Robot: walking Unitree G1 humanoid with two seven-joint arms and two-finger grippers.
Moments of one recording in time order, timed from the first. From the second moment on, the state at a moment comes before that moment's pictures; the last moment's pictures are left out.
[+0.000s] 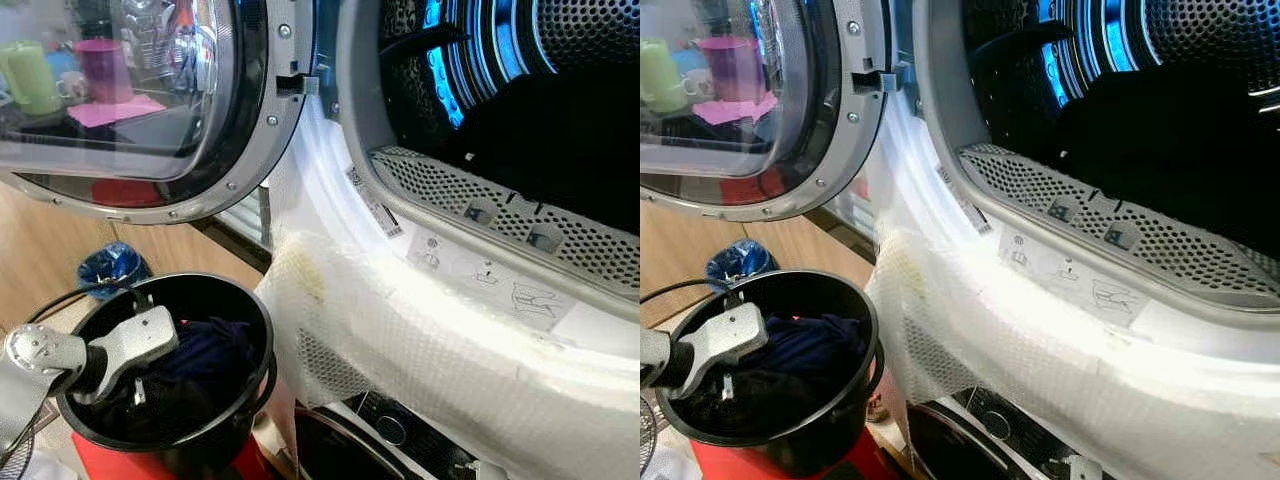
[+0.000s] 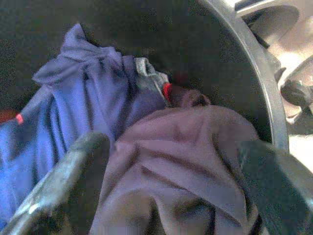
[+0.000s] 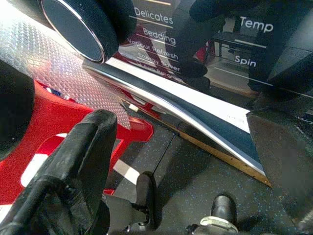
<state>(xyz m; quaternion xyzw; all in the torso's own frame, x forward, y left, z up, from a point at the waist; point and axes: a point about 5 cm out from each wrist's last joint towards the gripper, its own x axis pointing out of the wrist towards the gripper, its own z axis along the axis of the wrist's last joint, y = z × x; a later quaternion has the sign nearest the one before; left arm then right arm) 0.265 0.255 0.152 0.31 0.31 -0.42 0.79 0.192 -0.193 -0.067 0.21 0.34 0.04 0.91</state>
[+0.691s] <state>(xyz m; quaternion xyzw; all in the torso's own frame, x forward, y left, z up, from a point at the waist) 0.258 0.256 0.136 0.35 0.36 -0.42 0.76 0.192 -0.195 -0.067 0.22 0.34 0.04 0.92</state>
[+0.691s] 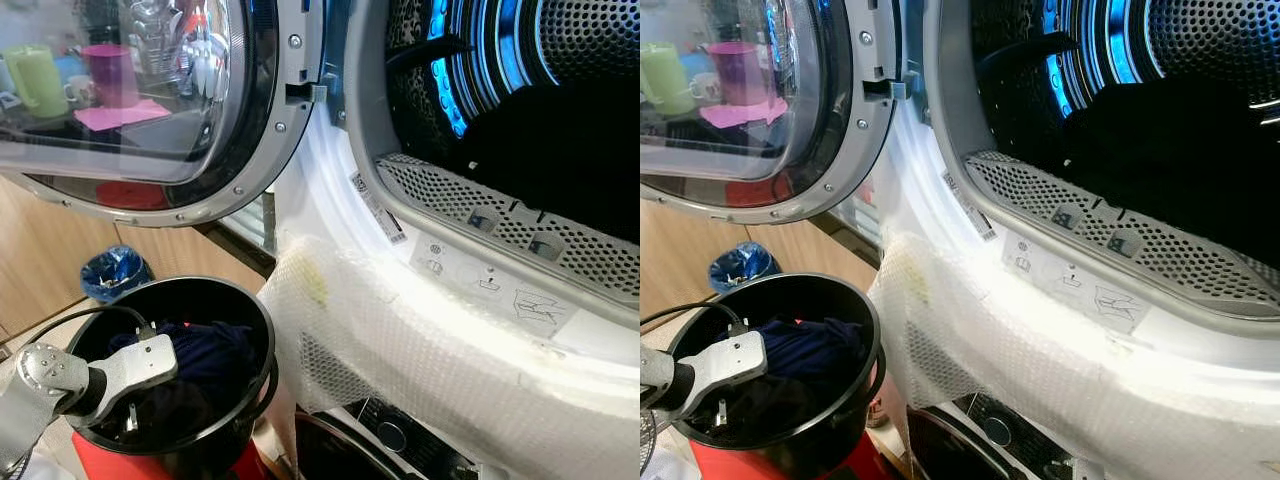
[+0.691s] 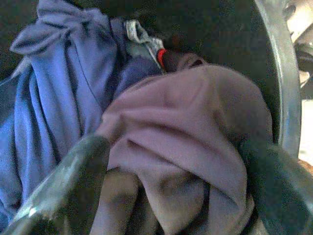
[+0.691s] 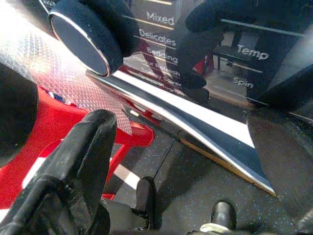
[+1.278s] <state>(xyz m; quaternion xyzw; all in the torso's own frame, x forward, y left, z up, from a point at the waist) 0.271 0.264 0.112 0.39 0.37 -0.34 0.78 0.191 -0.197 -0.067 0.22 0.34 0.03 0.92</state>
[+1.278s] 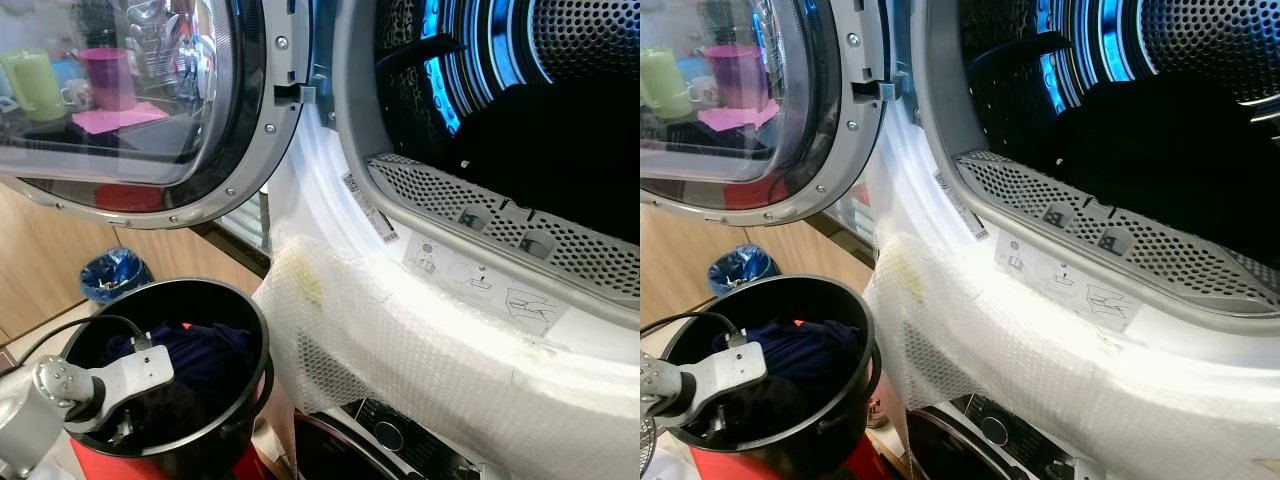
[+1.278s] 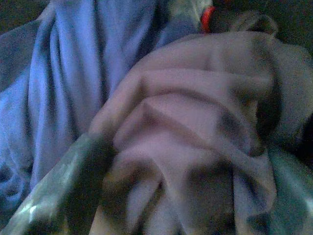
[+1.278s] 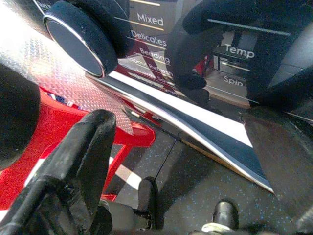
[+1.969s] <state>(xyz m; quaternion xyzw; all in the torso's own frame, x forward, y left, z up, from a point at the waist) 0.263 0.266 0.107 0.37 0.40 -0.36 0.76 0.191 -0.196 -0.067 0.22 0.34 0.04 0.92</state>
